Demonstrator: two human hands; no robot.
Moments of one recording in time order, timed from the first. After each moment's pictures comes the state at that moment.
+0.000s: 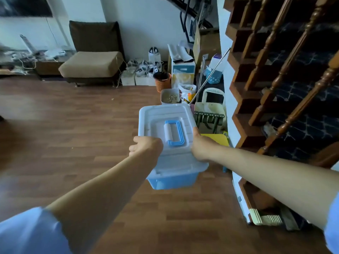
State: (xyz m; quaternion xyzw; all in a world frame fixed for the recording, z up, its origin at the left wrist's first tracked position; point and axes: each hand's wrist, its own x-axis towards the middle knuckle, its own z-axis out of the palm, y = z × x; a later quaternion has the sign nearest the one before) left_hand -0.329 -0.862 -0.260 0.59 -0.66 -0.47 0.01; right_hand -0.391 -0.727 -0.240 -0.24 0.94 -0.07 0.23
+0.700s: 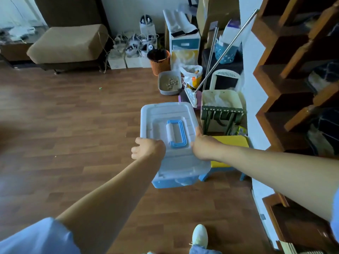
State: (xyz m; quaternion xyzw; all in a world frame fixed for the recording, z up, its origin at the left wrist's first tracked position) left_hand -0.601 -1.005 -0.392 0.62 -0.67 -0.41 -0.03; right_hand -0.666 -0.876 -0.374 -0.22 0.92 -0.05 0.31
